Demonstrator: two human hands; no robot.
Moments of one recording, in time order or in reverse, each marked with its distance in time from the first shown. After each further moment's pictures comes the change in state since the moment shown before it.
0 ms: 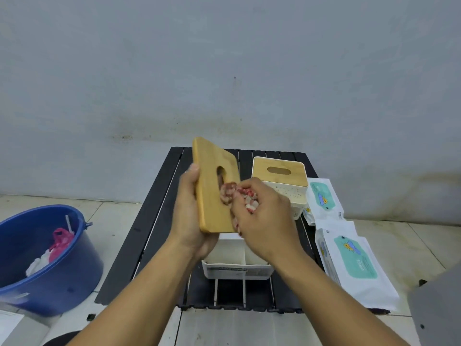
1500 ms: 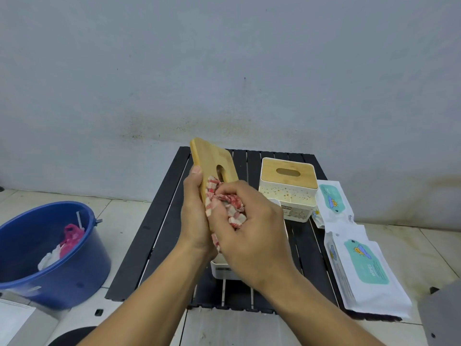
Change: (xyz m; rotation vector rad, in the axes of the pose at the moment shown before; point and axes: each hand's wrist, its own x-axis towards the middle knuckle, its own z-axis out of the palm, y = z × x) left_hand -0.001 -0.002 -0.008 -0.055 0.048 0.049; right_hand -0.025 -0.051 0.008 0.181 -0.007 -0.184
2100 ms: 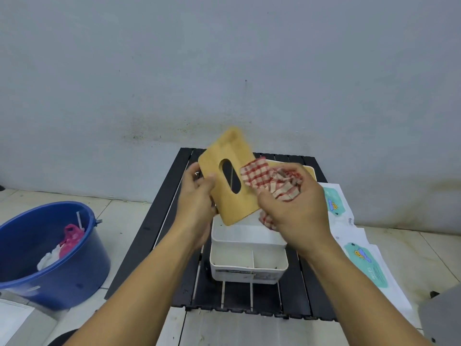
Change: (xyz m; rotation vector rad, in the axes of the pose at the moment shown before) left_hand 0.032 0.004 -0.014 0.327 0.154 0.067; right_hand 0.031 0.038 -0.045 0.272 0.140 0.358
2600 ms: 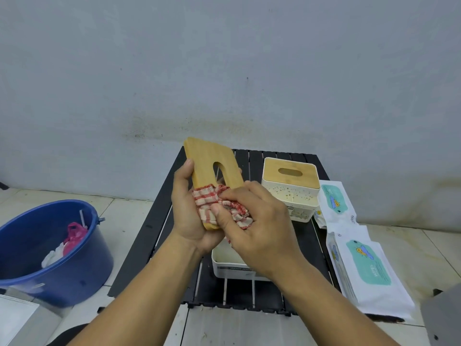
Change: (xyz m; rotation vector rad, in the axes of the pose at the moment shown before) left_hand -0.023 0.009 0.000 -0.506 -0.272 -0.196; right_hand -0.029 0.012 0.036 -0.378 -0.202 -0.466
